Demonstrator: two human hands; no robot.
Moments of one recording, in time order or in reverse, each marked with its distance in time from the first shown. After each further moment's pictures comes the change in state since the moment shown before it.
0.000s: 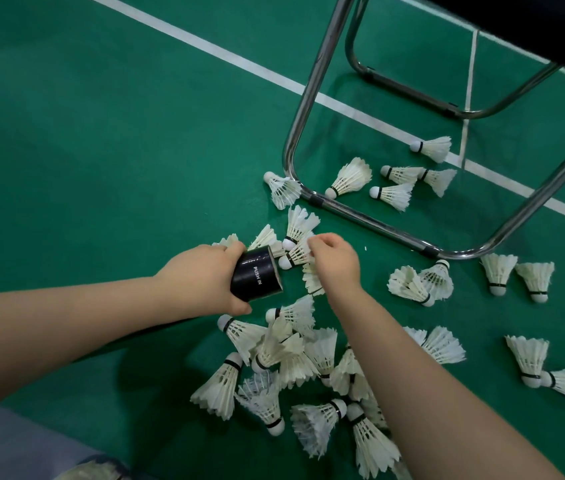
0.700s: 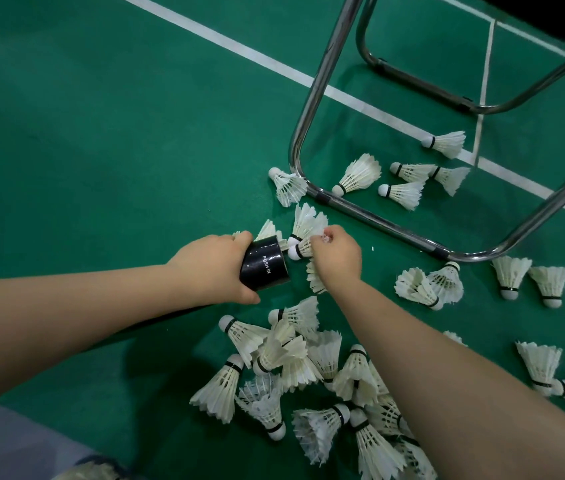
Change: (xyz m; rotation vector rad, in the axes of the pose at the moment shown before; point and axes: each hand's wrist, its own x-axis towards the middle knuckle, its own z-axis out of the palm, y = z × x) left_hand 0.022 -0.001 0.007 -0.007 -0.002 -0.036; right_hand 0.037 0.019 0.017 -0.341 0.072 -0.045
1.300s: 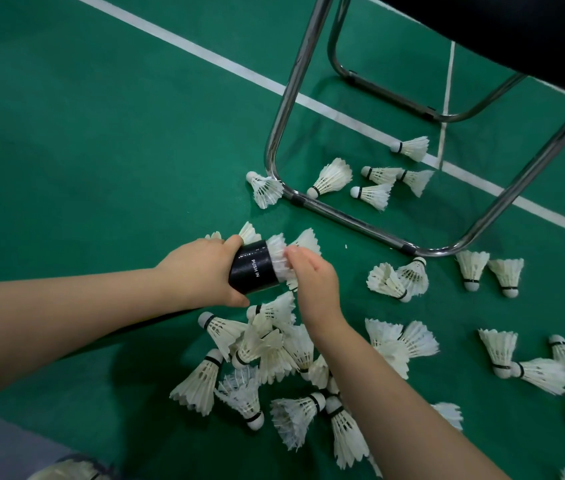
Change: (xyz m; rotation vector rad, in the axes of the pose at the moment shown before) left_hand -0.012 0.025 -0.002 0.009 0.013 0.046; right_hand -0.094 -0.003 -0.042 0.610 -0.165 -0.156
